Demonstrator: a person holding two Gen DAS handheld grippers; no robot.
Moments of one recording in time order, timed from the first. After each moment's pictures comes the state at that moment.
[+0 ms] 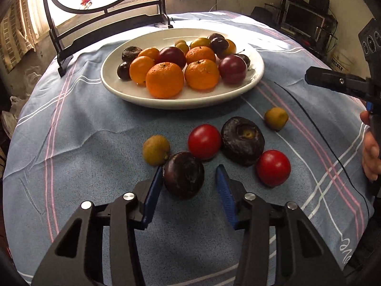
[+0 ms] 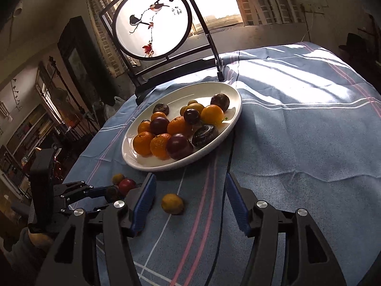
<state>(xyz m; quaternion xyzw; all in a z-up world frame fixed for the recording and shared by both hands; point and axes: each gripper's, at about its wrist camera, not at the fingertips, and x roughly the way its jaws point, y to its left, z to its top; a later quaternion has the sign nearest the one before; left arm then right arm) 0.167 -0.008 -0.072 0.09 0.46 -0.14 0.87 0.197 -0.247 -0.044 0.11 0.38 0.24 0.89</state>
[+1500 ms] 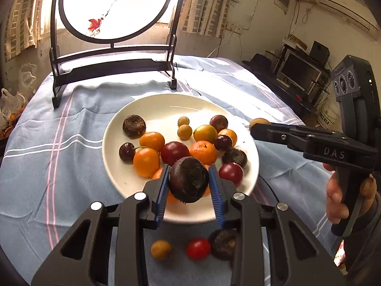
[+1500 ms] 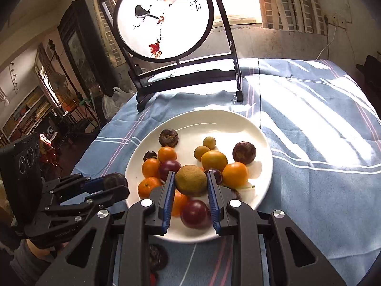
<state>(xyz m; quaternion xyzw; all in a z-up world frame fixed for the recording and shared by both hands) 0.253 0.007 -0.002 -0.04 0.39 -0.18 0.90 0.298 -0.187 0.008 0.06 0.41 0.25 0.88</state>
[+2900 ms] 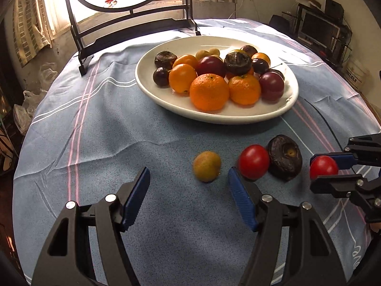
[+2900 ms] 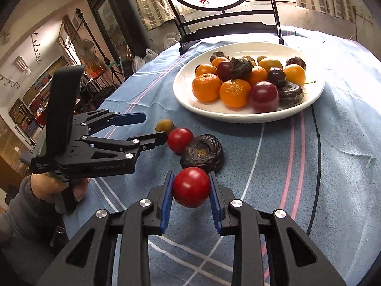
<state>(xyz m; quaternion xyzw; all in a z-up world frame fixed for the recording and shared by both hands) 0.189 0.024 -0.065 0.08 0.45 -0.10 0.89 0.169 -0.156 -0.063 0.01 0.45 0.34 0.83</state>
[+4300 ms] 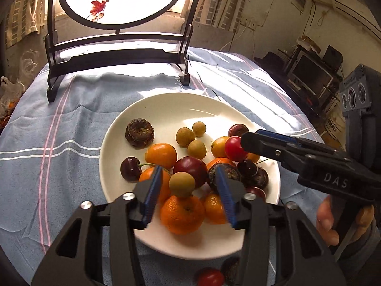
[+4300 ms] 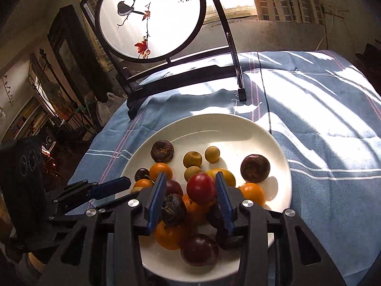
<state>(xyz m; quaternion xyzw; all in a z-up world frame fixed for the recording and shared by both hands) 0.291 0.013 -0.010 -0.06 0.41 -0.15 0.90 0.324 -0.169 -0.009 0.08 0.41 0.24 0.88</state>
